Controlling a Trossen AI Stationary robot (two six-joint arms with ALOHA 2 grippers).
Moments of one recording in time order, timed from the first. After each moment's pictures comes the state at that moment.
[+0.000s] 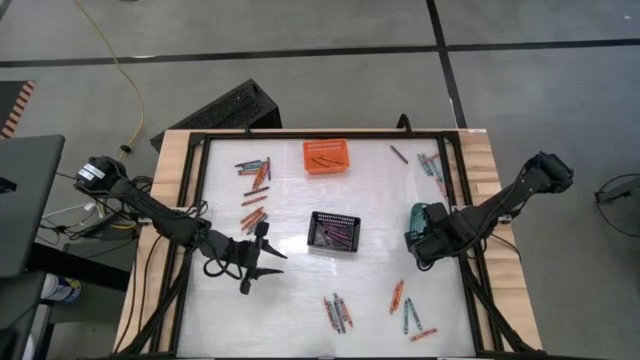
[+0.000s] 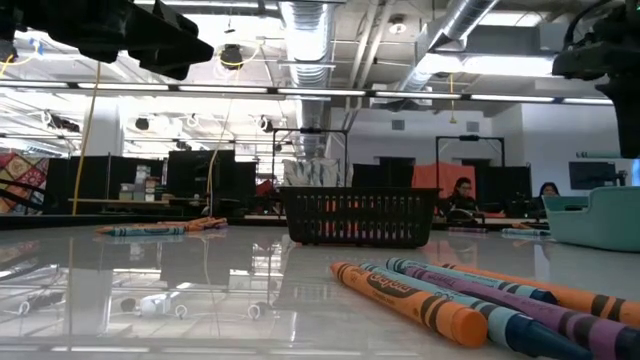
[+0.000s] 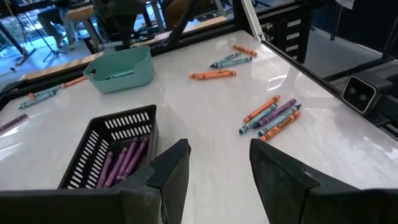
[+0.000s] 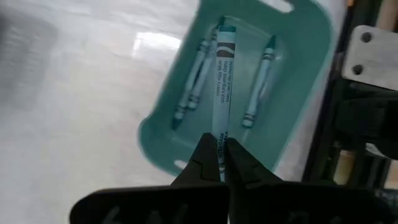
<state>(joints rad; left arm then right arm) -0.48 1.18 0.44 0.51 -0.30 0.12 0.51 1.22 0.89 -1.35 0.24 1.88</state>
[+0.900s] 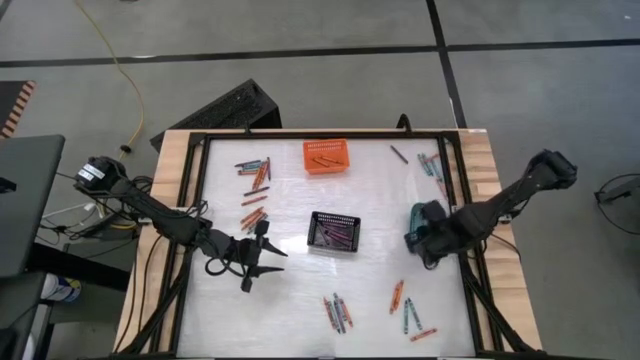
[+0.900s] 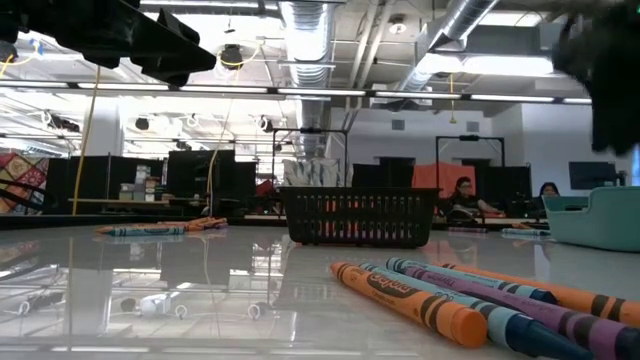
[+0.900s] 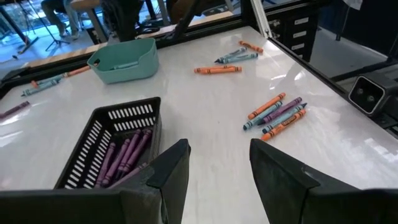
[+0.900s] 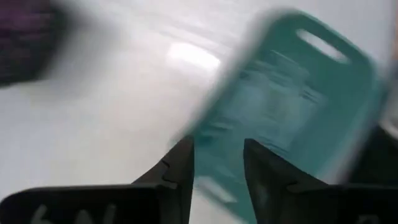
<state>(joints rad) -0.47 1.18 0.44 0.49 -0.30 0.08 0.55 1.13 0.86 -1.20 0.37 1.65</state>
